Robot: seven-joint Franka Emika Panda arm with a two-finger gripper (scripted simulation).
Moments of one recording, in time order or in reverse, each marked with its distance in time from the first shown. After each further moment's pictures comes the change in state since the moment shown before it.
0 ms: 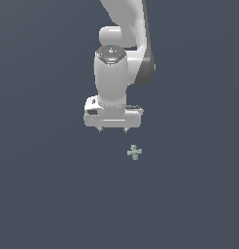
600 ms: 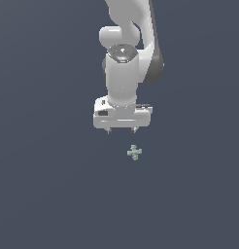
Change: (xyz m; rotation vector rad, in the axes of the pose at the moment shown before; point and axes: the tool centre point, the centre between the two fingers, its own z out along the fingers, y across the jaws) arm 0.004 -0.034 -0.003 0.027 0.014 -0.055
